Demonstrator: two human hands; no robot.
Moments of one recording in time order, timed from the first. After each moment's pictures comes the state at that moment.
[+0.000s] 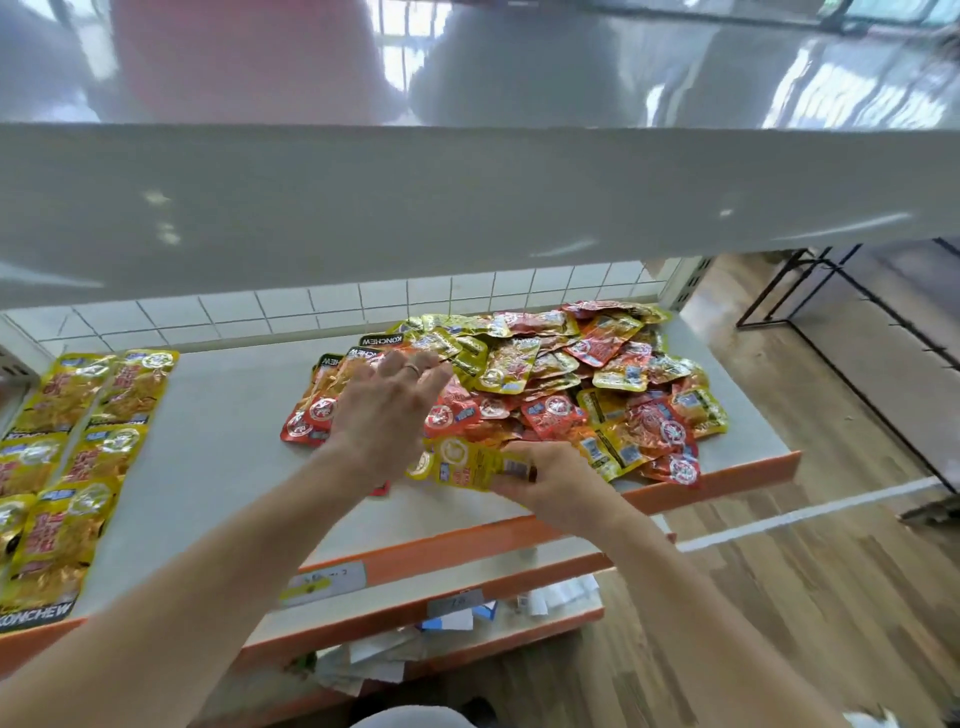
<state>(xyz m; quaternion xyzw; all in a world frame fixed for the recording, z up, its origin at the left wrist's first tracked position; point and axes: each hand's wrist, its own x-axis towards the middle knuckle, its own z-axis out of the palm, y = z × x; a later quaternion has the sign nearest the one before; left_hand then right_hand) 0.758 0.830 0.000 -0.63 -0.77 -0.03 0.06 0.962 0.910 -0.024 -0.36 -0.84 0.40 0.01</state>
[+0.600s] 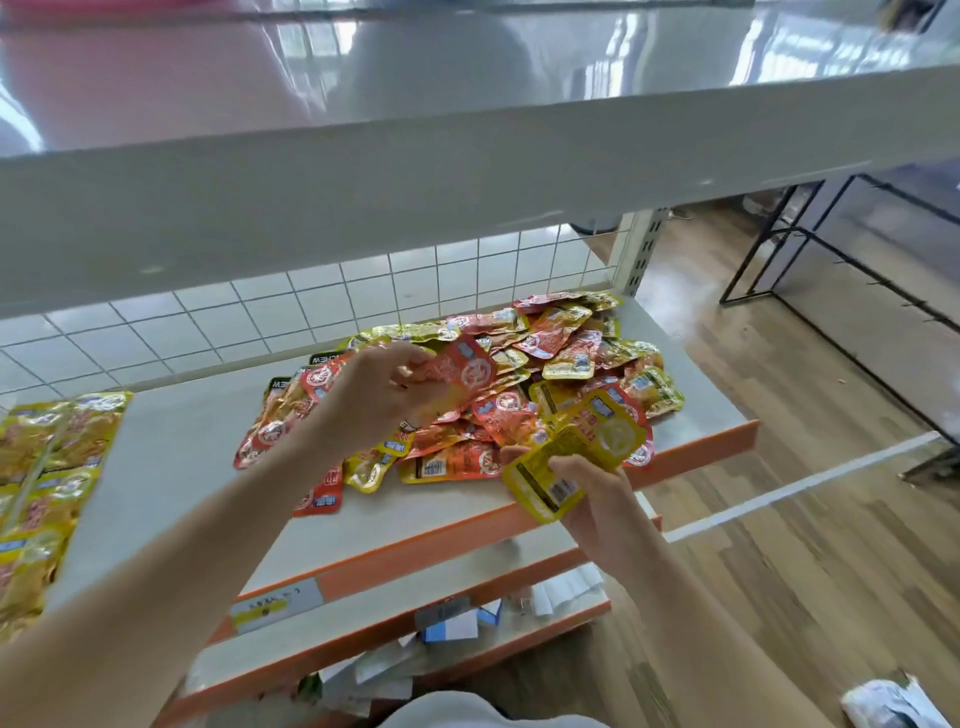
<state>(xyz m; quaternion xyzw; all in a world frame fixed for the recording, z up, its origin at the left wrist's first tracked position) 0.784 0.867 0.025 -0.58 -0.69 -0.38 -0.20 1.037 0.907 -0.029 -0.29 -0.38 0.82 0.32</state>
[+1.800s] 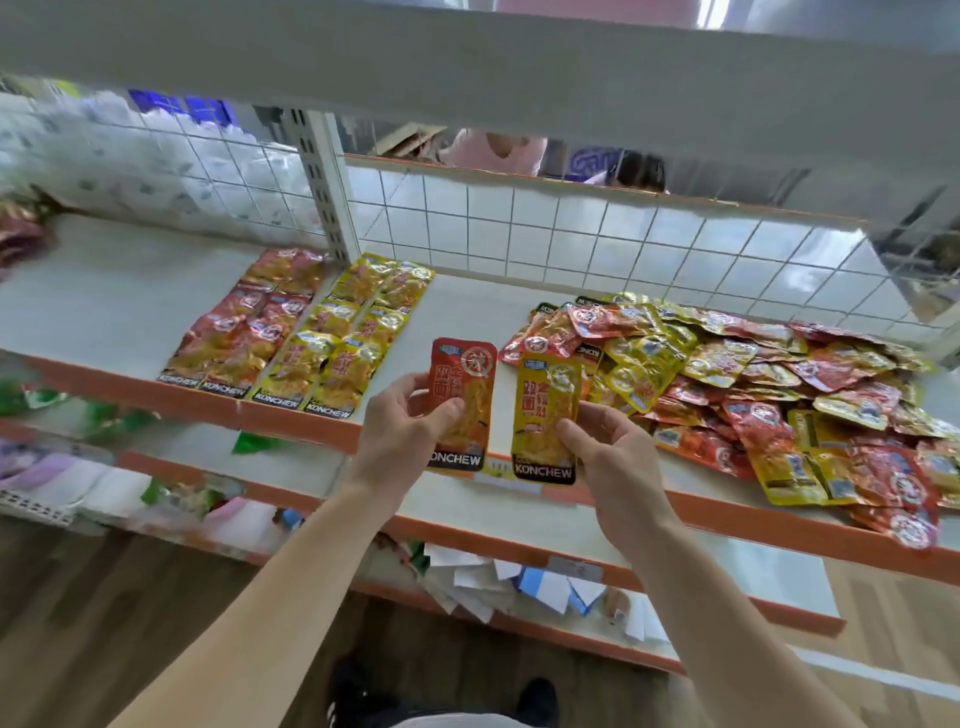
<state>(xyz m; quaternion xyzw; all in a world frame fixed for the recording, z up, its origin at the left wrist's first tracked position) 0.755 0.622 0.003 -0.12 -0.72 -0.64 -0.23 0.883 0.777 -0.008 -0.36 -0.55 0.73 0.19</state>
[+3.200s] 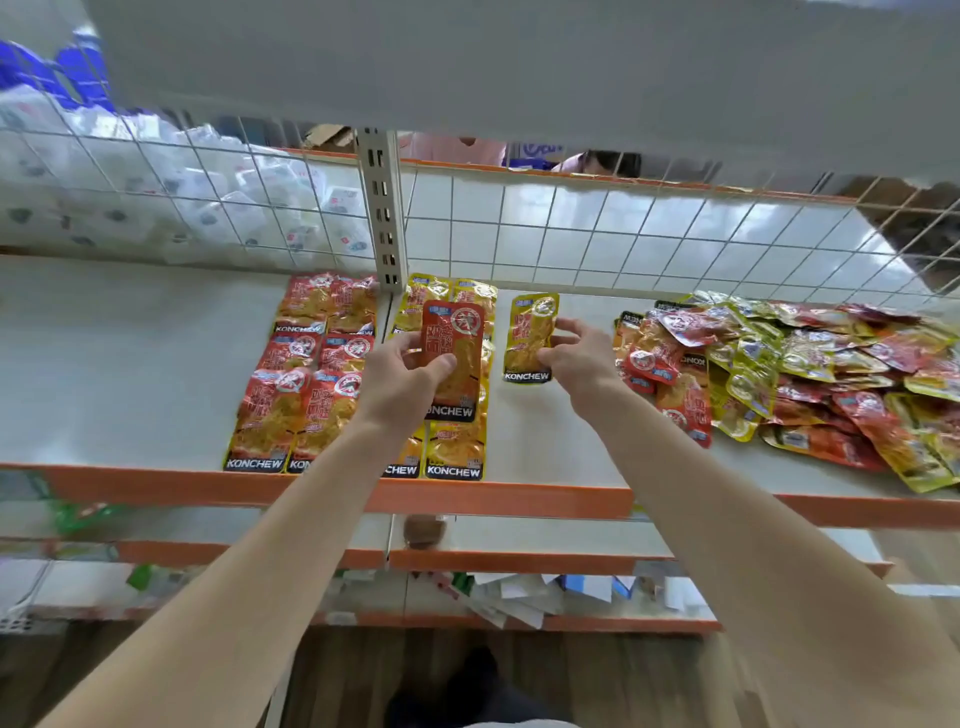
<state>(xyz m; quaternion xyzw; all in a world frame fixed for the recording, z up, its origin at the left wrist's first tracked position) 0.546 0.564 -0.008 -0.17 -0.73 -0.61 -0.28 0.640 0.750 -0.034 -0.48 -0.62 0.59 0.20</state>
